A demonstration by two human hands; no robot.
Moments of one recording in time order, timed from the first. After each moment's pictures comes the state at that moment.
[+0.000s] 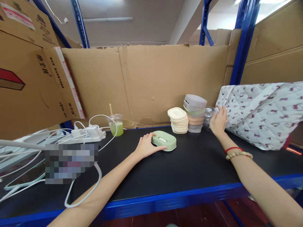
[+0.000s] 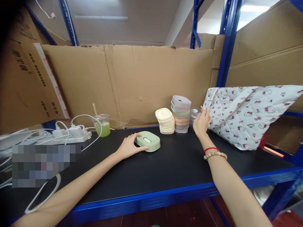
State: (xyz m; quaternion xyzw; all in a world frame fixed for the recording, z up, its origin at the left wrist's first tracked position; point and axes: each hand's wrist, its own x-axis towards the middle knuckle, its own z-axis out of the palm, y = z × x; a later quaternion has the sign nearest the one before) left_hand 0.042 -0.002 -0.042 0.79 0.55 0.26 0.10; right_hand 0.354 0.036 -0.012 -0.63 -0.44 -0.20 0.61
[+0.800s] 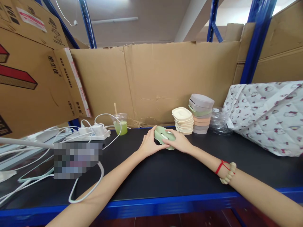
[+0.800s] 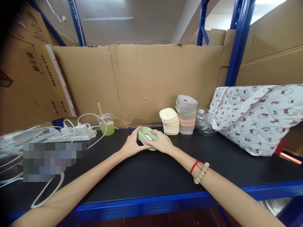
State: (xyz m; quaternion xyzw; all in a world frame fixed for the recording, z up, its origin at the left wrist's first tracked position) left_hand 0.041 0.007 -0.047 0.78 0.51 0.33 0.13; right_hand 0.204 -0.007 -0.027 -0.56 -0.75 0.14 0.33
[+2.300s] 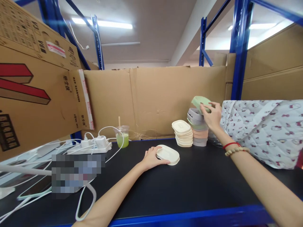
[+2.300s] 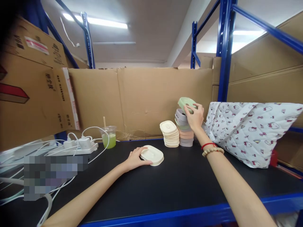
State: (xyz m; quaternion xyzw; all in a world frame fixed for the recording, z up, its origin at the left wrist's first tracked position) left_hand 0.036 0.009 -0.045 0.80 0.52 0.24 0.17; right_hand 0.308 0.043 0.072 -0.52 -0.48 -0.23 0.66
